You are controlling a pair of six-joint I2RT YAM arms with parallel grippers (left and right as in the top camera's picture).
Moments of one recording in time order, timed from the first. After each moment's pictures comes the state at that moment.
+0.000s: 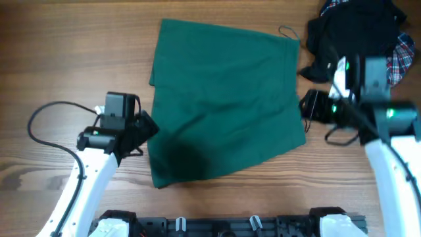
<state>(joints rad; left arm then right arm) -0.13 1.19 0.78 -0.78 -0.01 -0.78 0.04 1.20 1.22 -1.16 -0.12 0.26</state>
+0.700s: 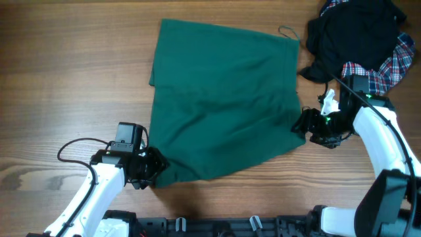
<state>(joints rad) -0.13 1.19 0.45 -0.68 0.32 -0.81 -0.19 1.54 0.94 -0.97 -0.35 0.16</state>
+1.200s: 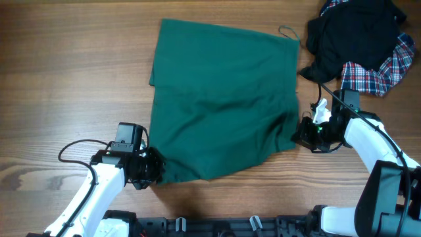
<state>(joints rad) -0.13 1.19 0.45 -0.68 0.34 -0.83 -0.19 1.55 0.75 -0.69 -0.45 0.19</state>
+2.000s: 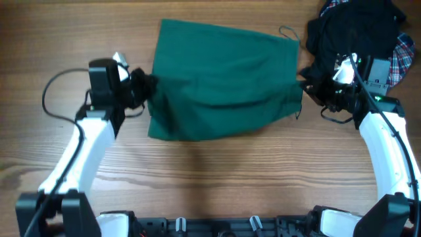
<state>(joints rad) -0.01 1.46 0.89 -0.15 0.43 -0.81 -0.19 1.43 0.99 -0.50 -0.57 0.50</state>
